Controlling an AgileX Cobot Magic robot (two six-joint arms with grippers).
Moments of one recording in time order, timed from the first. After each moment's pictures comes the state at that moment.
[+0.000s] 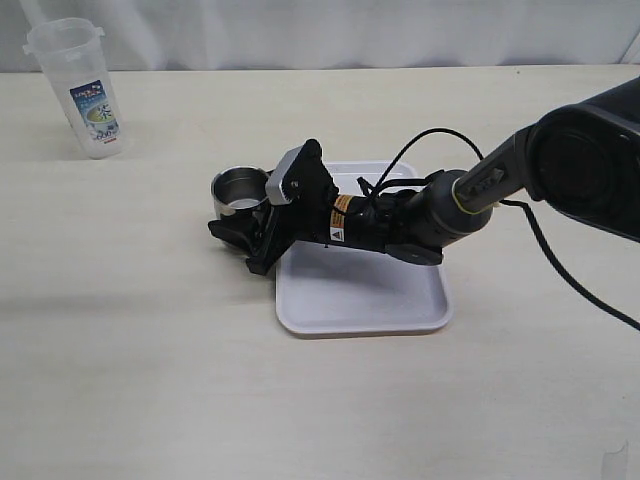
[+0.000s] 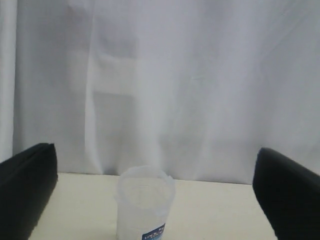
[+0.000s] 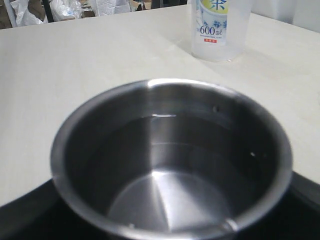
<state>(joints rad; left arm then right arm) 0.00 1.16 -0.79 0.23 -0.12 -0.34 0.48 2.43 -1.24 -0.81 -0.97 0.35</state>
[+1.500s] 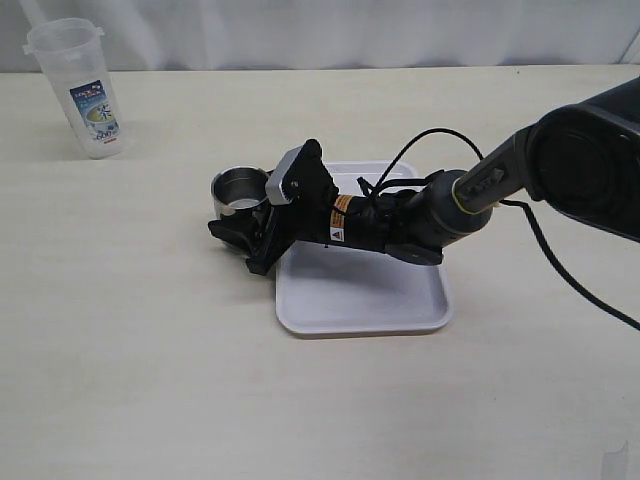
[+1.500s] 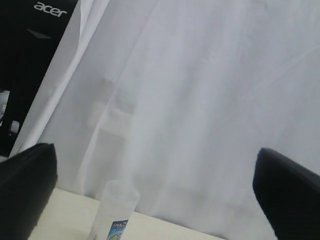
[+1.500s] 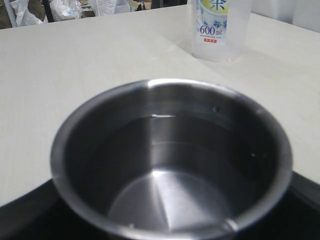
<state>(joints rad) 0.00 0.21 -0.66 0.08 0.43 -0.41 0.48 2.43 -1.24 -0.81 -0.97 0.35</state>
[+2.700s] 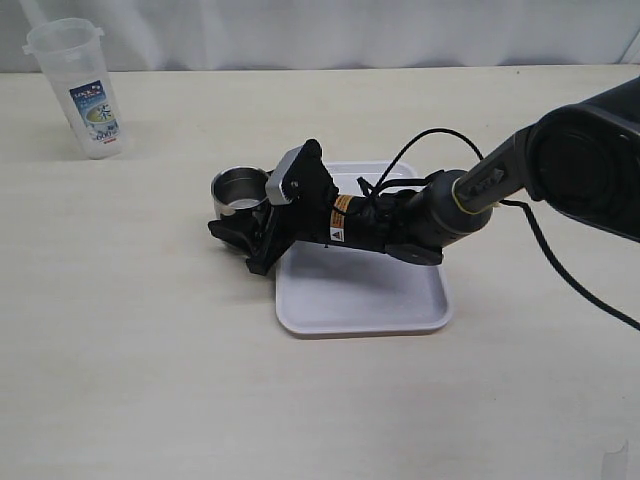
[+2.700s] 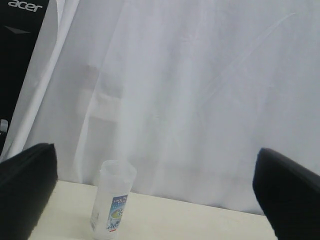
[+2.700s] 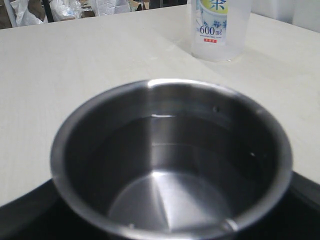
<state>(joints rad) 0.00 0.00 -0.54 -0.11 0.50 -0.16 0.48 2.43 -1.24 -0.81 -0.97 0.35</state>
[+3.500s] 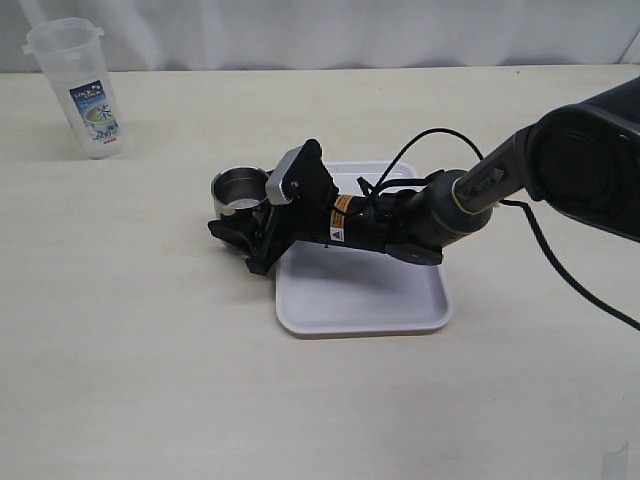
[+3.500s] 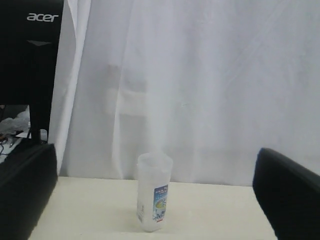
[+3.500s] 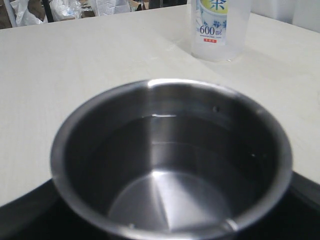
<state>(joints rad) 0.00 0.00 -0.54 0.00 0.54 -0.05 0.48 2.43 -1.24 -0.81 -0.97 0.35</state>
